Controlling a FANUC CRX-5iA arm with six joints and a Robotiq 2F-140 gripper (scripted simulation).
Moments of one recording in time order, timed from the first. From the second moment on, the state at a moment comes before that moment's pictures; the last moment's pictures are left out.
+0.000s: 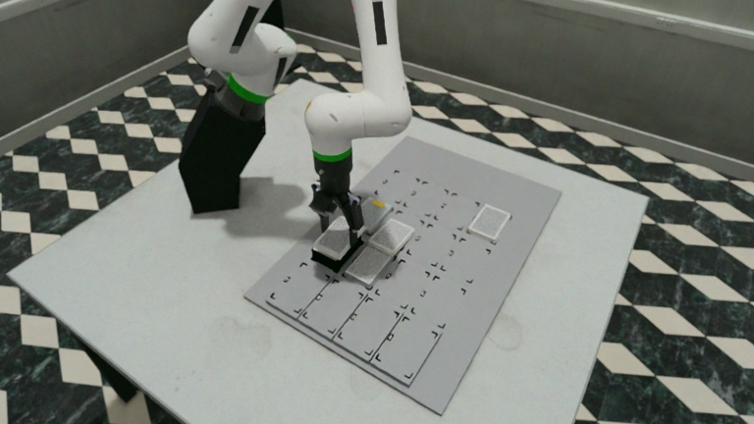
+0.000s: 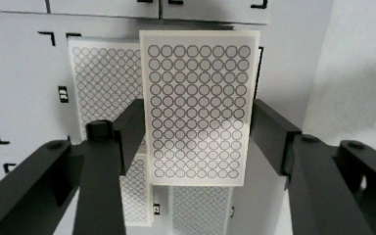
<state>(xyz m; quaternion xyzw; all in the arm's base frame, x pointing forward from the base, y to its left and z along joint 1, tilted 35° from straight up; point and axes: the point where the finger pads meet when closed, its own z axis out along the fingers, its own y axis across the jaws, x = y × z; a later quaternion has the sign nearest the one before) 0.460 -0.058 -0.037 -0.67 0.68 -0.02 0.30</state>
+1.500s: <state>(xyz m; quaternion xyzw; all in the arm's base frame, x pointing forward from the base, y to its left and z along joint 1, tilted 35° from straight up) 0.559 -0.070 0.010 -0.66 0.69 -0.02 0.30</state>
